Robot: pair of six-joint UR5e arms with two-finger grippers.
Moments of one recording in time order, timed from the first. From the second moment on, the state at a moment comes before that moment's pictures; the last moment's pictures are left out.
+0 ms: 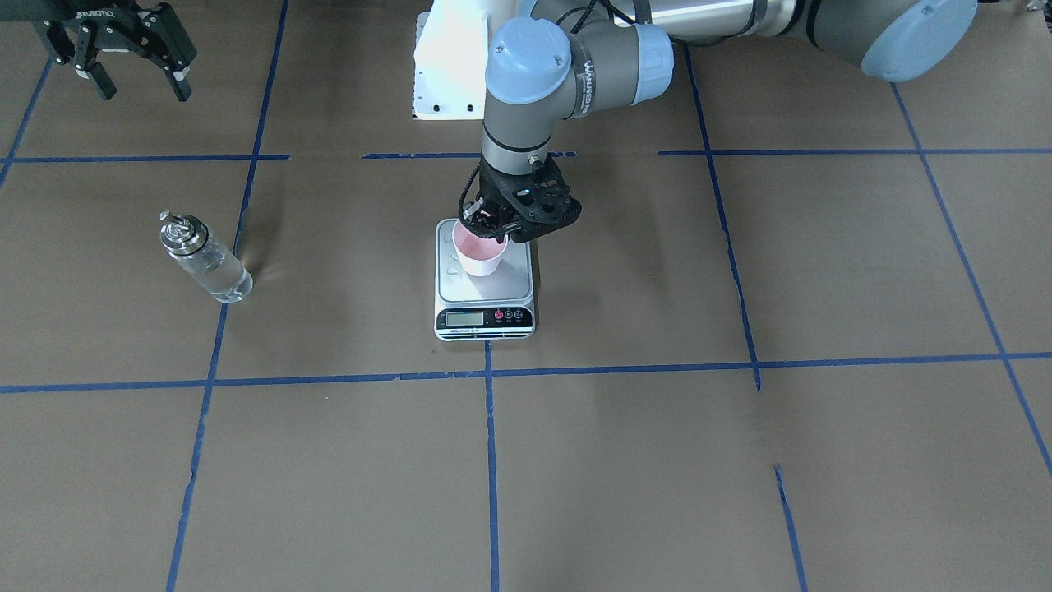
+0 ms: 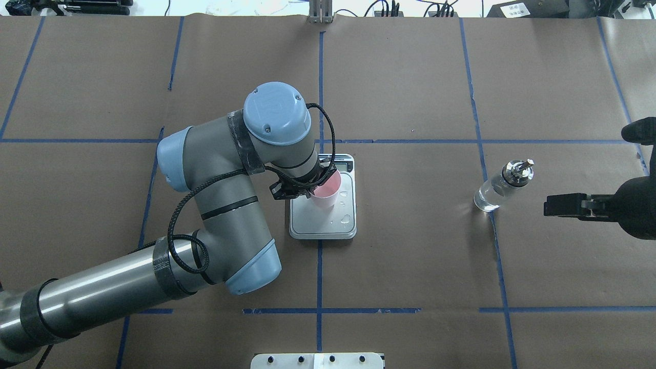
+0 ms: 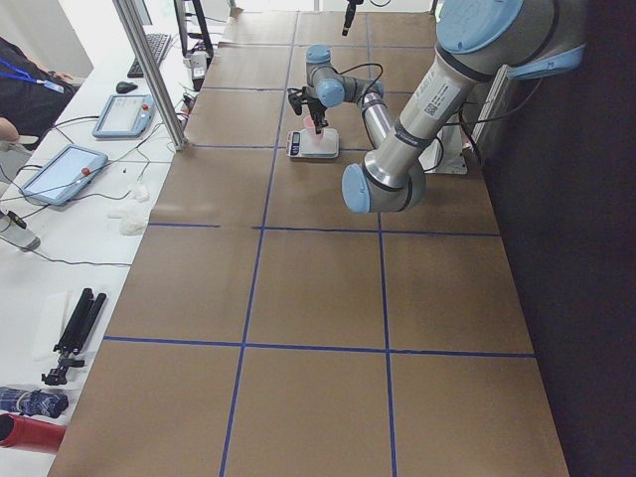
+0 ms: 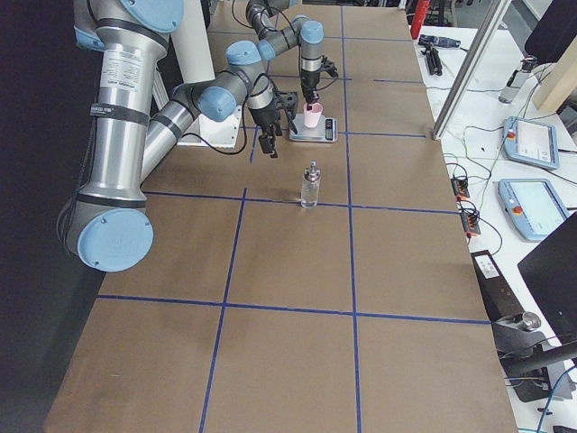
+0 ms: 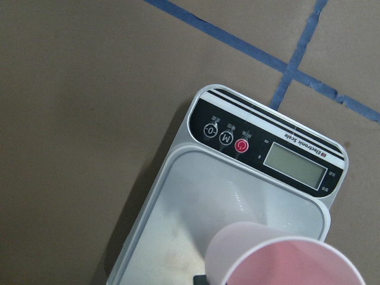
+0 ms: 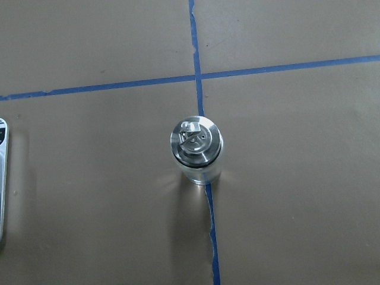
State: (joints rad) left arm -0.52 -2.41 -1.59 -1.55 -1.93 -1.67; right arm 0.67 -1.75 2.55 -1.58 1.80 1.20
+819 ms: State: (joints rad) left arm -0.53 -2.40 -1.61 -1.54 -1.93 -1.64; right arm 0.62 -1.80 2.55 -1.55 1.73 1.23
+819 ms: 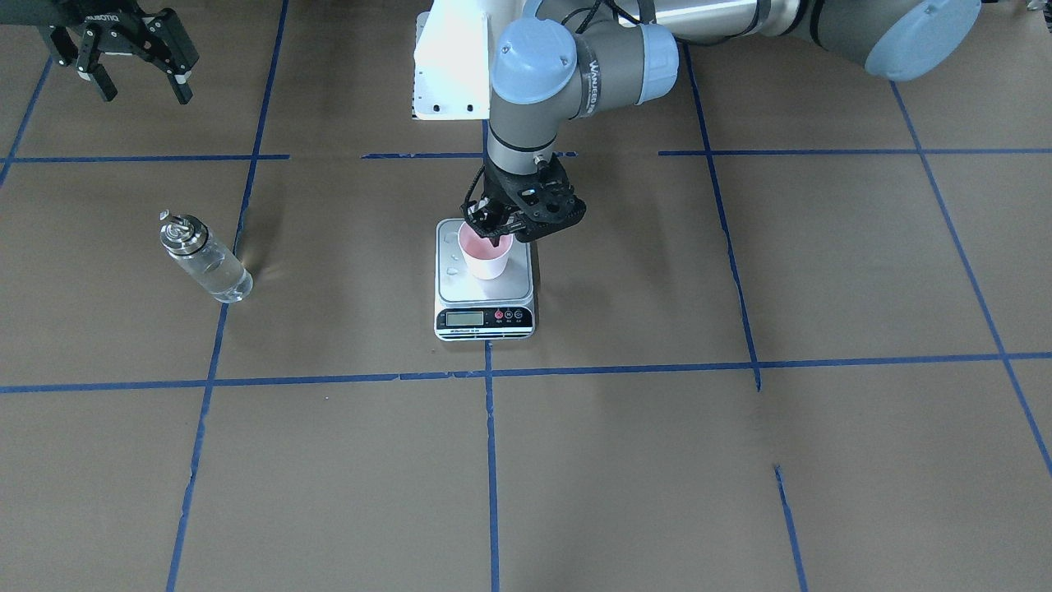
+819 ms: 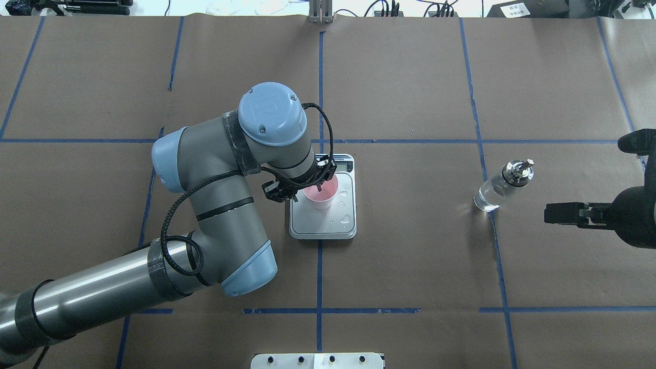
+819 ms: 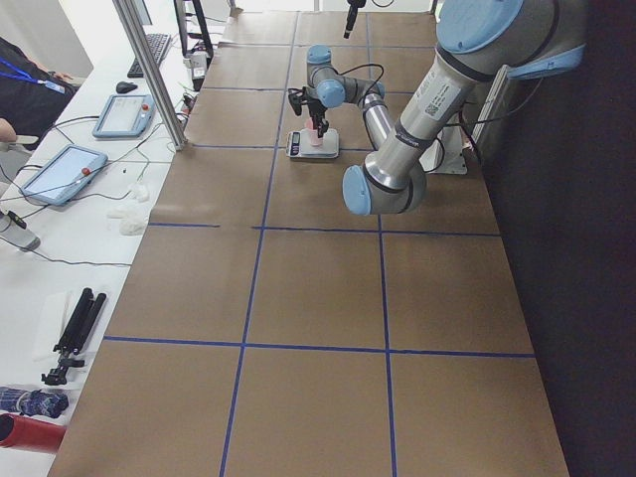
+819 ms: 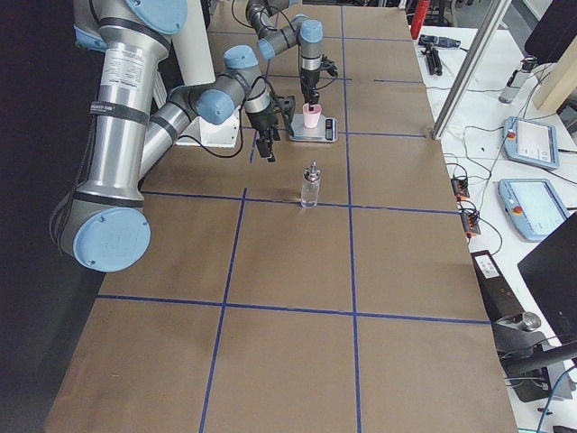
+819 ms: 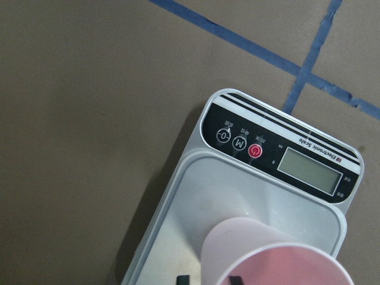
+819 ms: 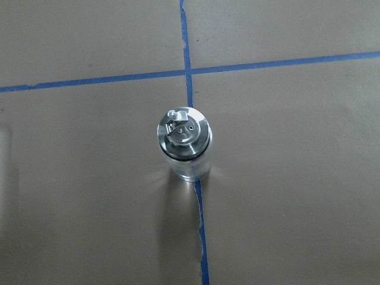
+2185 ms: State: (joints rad) left arm -0.67 -2.18 -1.97 -1.44 -1.98 -1.33; right arm 0.23 -1.88 2.38 -1.29 1.15 1.40
